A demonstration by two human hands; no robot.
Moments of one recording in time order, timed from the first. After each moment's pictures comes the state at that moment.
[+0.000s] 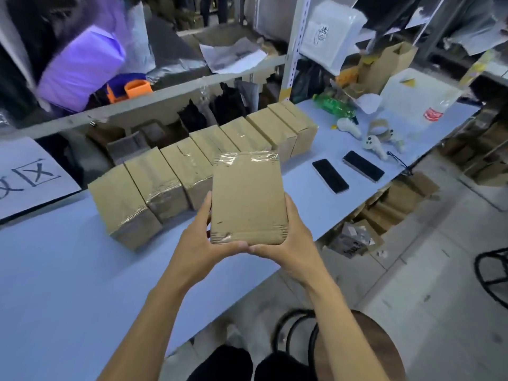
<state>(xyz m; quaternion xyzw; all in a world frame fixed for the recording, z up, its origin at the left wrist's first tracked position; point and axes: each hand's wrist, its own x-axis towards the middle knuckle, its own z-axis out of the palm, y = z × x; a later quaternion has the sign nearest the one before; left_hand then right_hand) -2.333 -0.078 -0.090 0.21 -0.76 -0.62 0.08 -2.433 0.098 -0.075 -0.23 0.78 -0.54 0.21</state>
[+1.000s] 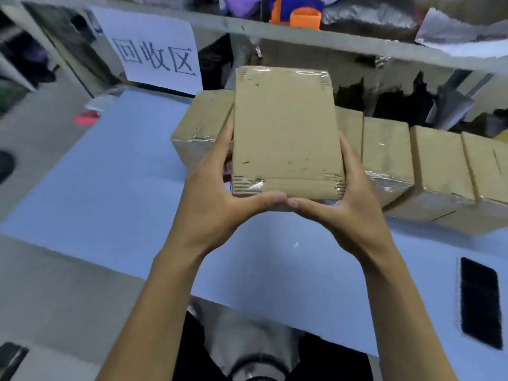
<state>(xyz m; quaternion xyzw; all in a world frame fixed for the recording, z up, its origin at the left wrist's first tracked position) -2.414 -0.039 -0.114 0.49 -0.66 -0.41 0.39 -2.608 -0.009 -0.132 -0.57 0.54 -0.51 0.36</state>
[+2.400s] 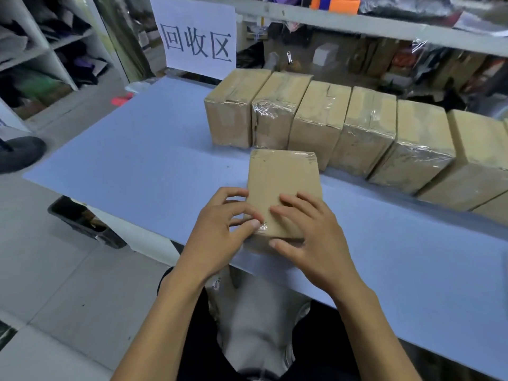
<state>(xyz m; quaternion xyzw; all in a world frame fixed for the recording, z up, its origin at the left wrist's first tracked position) -2.360 0.043 -0.279 0.52 -0.66 -0.39 0.38 -2.559 0.060 -0.299 -0.76 0.57 -0.30 0.13</state>
